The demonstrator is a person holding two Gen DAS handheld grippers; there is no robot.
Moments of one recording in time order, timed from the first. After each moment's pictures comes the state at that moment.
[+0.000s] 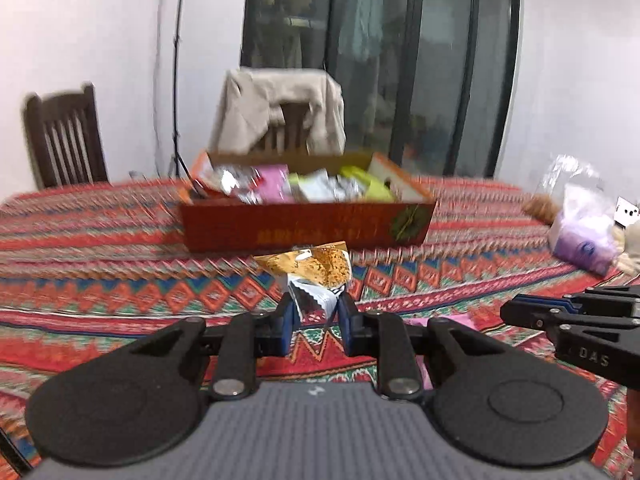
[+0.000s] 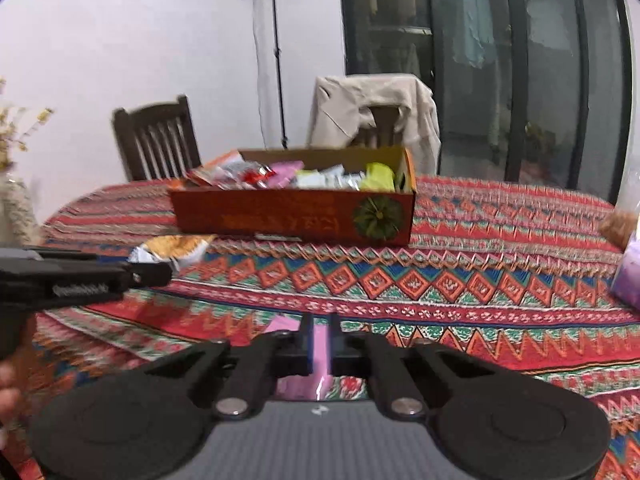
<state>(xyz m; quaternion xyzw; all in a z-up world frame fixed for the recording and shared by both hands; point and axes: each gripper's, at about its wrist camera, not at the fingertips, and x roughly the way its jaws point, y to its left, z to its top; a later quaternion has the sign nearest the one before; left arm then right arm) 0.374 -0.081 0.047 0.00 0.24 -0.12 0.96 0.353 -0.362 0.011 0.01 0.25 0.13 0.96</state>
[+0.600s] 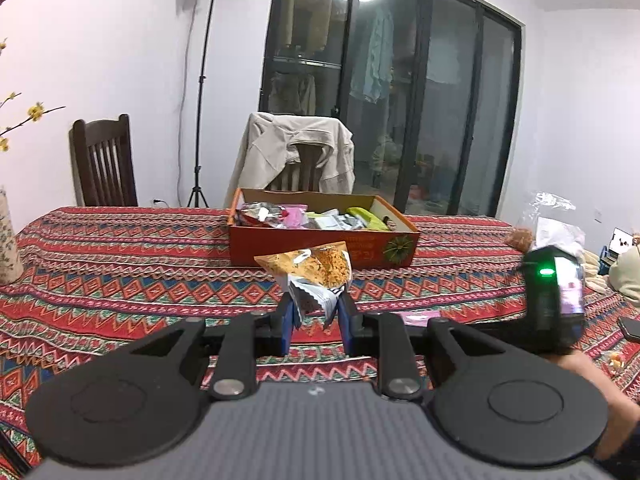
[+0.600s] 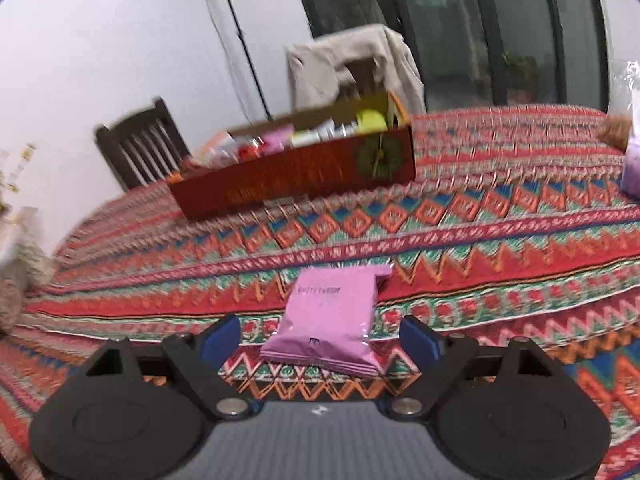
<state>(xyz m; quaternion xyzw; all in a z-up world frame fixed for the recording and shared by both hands) 0.275 -0.047 0.080 -0.02 0.20 -0.11 0.97 0.385 -0.340 -0.022 0.11 0.35 0.09 0.93</state>
